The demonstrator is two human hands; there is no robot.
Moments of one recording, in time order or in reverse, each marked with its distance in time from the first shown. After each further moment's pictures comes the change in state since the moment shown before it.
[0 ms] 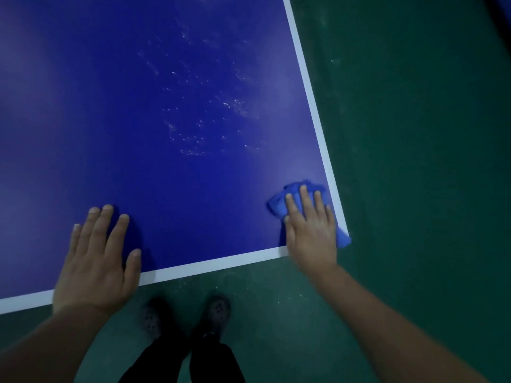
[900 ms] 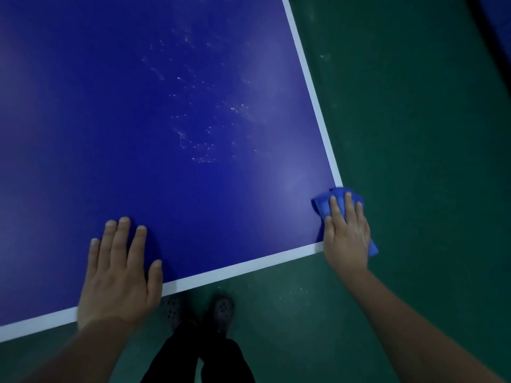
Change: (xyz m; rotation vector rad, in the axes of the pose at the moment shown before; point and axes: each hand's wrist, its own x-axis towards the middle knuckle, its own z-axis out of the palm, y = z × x) left_hand 0.000 0.002 -0.013 -0.035 -0.070 0.005; right_hand -0.009 0.025 -0.011 0.019 -0.081 0.338
